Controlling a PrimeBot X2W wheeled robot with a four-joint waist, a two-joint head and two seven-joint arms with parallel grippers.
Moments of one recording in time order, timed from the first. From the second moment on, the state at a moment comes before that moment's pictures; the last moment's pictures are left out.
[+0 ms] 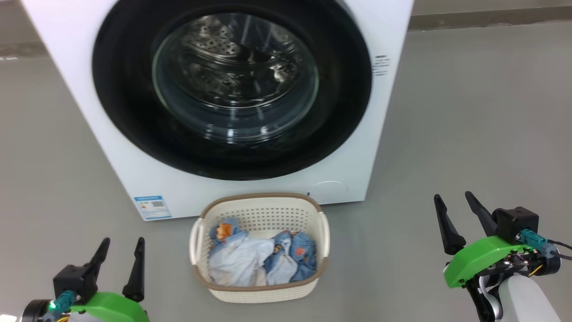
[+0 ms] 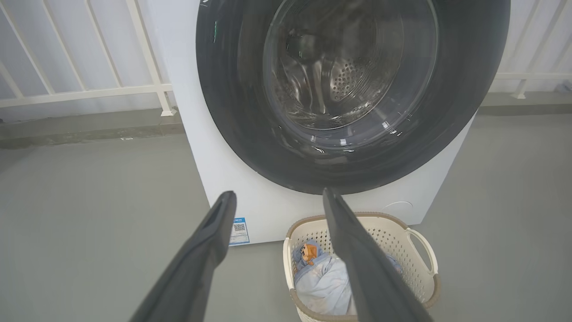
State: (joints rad) left arm -0.16 0.14 -0.02 0.44 -0.19 -0.12 -0.25; right arm -0.29 -0.12 -0.07 0.47 0.17 0.13 -0.18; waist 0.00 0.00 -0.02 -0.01
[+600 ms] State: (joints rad) left arm -0.16 0.13 -0.03 0.44 -0.21 -0.13 -0.25; right arm -0.29 -0.12 -0.08 0.47 0.17 0.13 -0.18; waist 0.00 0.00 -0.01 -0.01
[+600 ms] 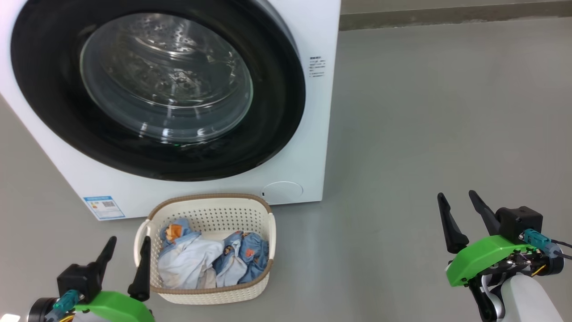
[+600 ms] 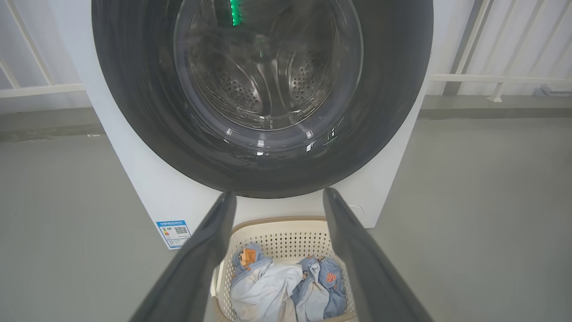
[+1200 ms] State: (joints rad) left arm -0.16 0.12 -0.02 0.38 -0.19 -0.13 -0.26; right arm -0.29 -0.12 -0.09 0.47 0.17 0.13 -0.19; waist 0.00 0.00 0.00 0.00
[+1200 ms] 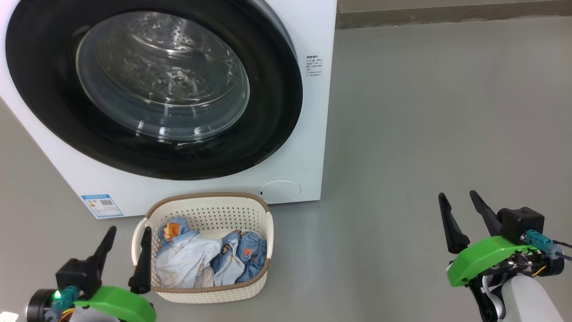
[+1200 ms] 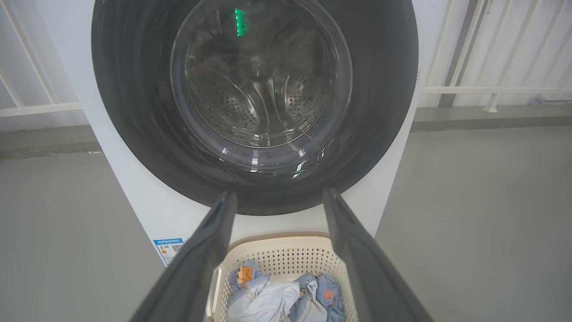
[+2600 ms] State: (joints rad) left arm -0.14 0.09 -0.06 0.34 -0.17 -0.13 -0.26; right arm -0.60 -0.06 -0.37 0.51 0.75 0.13 -0.07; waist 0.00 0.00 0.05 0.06
